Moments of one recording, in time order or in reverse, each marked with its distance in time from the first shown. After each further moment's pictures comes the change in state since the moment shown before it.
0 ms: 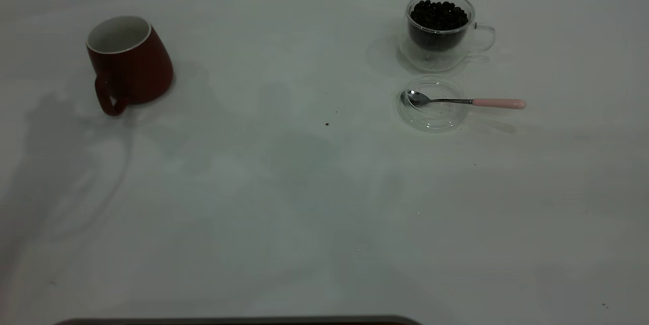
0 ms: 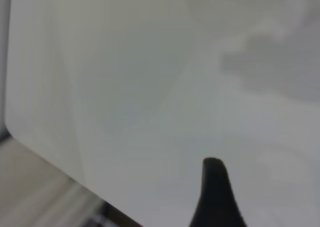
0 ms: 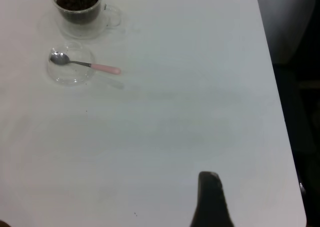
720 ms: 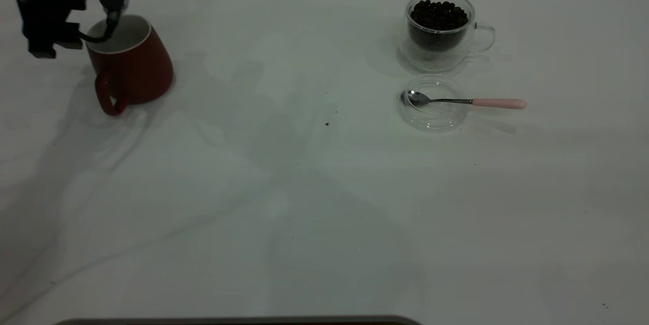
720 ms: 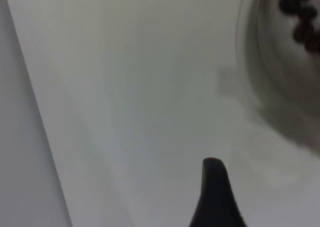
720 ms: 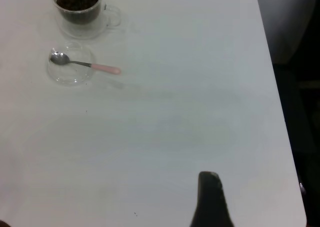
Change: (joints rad) left arm 0.000 0.394 -0.213 0.286 -0.278 0.006; right arm 0.000 -0.001 0.000 0.000 0.000 0.000
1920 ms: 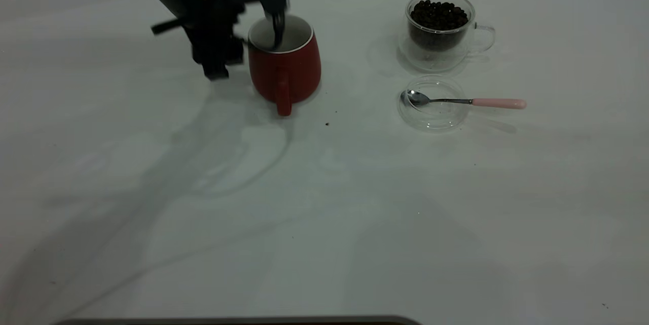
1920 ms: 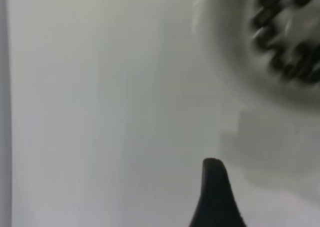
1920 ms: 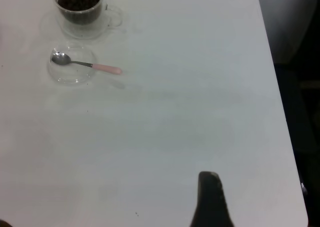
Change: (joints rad) left arm -0.356 -0.003 -0.002 0.007 -0.024 -0.562; right arm 0.000 0.000 0.000 0.003 0.000 0.000
